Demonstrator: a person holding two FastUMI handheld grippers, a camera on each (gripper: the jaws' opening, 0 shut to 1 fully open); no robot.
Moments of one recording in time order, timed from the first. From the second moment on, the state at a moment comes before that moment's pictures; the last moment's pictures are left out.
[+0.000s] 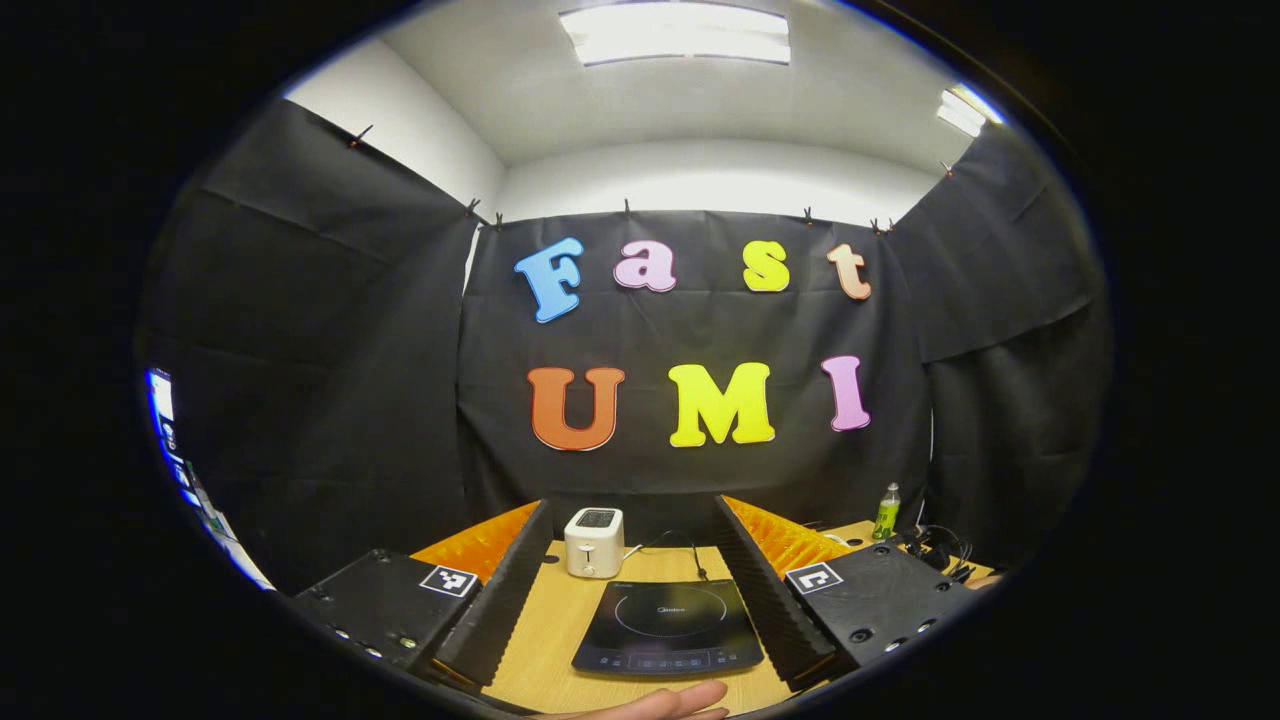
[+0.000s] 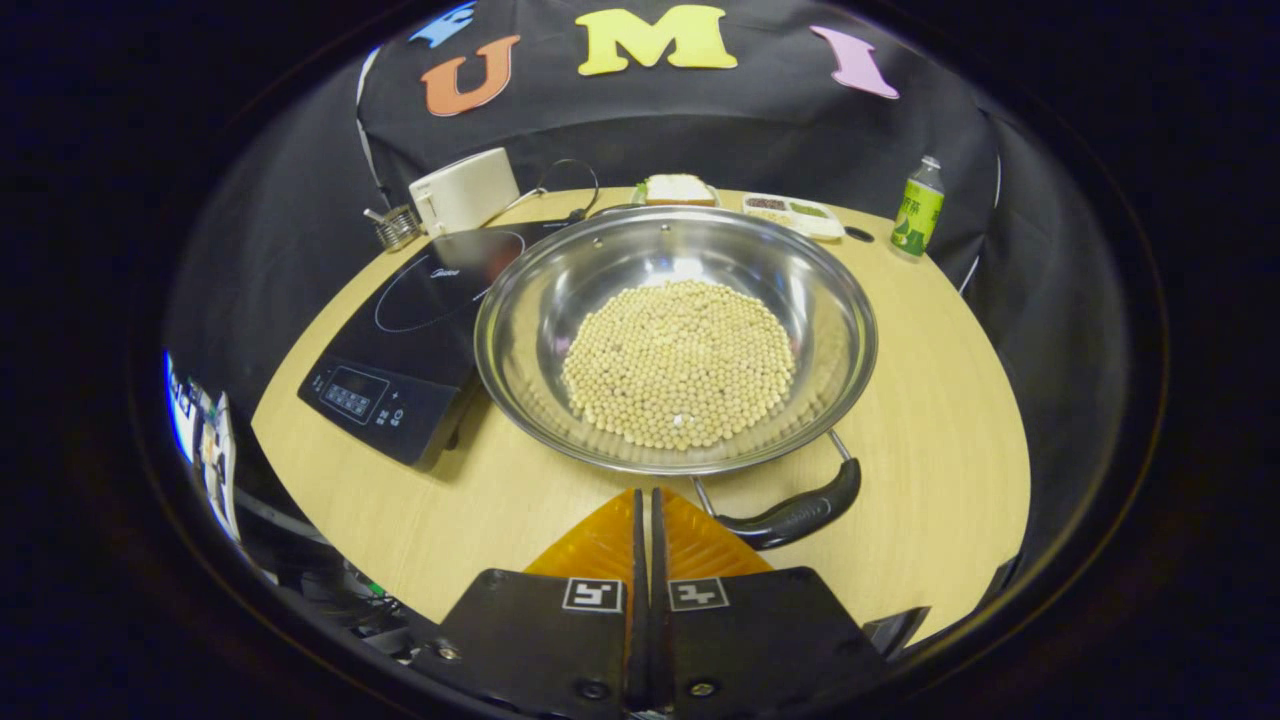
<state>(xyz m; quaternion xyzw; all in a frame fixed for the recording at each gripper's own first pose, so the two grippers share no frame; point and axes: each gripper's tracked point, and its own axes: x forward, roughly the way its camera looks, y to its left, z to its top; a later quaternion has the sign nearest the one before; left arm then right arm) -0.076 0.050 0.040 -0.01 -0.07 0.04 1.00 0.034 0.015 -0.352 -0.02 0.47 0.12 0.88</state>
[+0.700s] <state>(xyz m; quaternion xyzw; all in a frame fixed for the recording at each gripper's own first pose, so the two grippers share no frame) -0.065 0.017 0.036 0.01 -0.06 0.02 1.00 0.066 -0.047 -0.354 -0.02 0.45 0.09 0.89</state>
